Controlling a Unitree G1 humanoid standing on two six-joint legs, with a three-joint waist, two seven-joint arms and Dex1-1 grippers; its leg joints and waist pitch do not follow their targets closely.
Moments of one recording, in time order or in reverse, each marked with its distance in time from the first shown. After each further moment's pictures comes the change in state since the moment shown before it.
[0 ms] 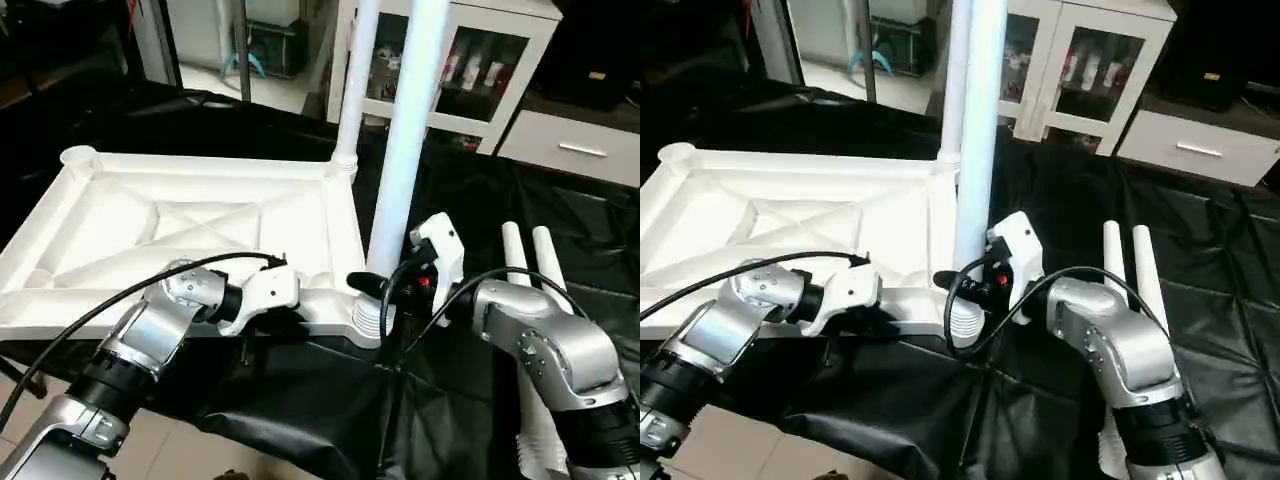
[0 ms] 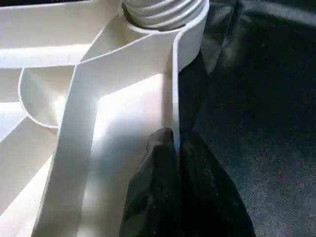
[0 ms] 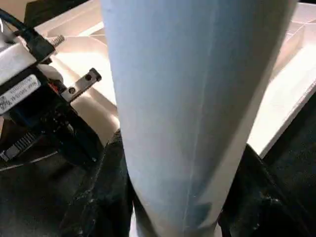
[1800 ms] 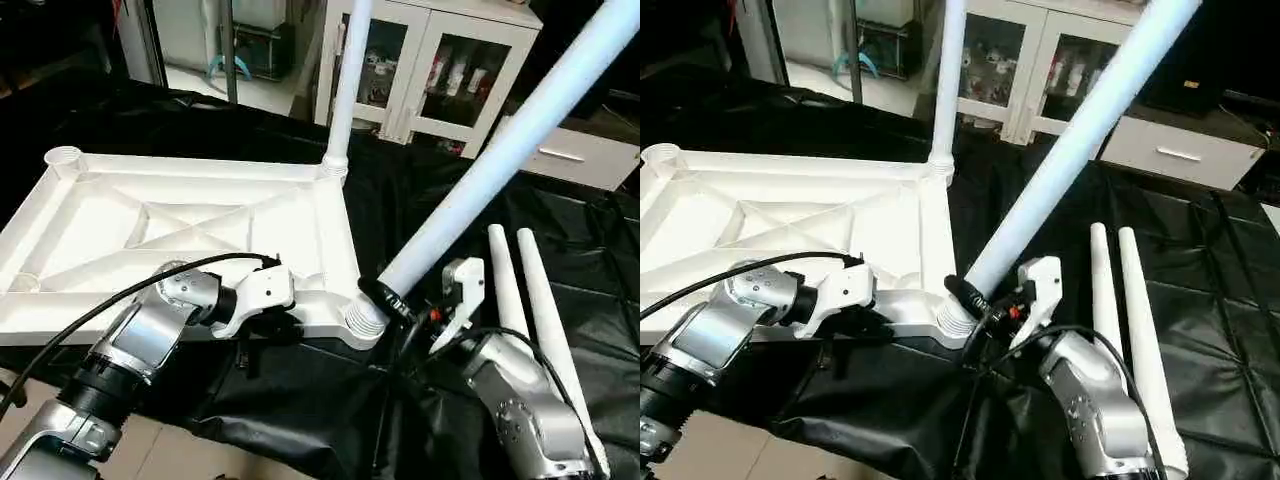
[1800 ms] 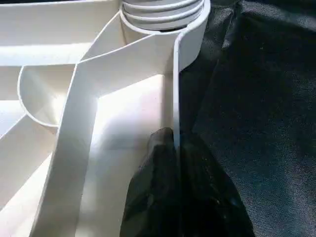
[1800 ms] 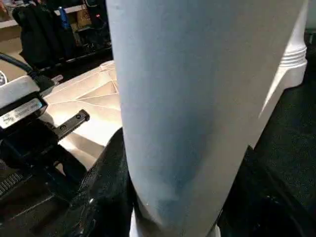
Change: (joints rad) left arm 0.021 0.028 0.000 -0.051 -0.005 0.069 0.008; right arm 0.265 0.191 -0.069 0.149 -0.021 -0.574 0.025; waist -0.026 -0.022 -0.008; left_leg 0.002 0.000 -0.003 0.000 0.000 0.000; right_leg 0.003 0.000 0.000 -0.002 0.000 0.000
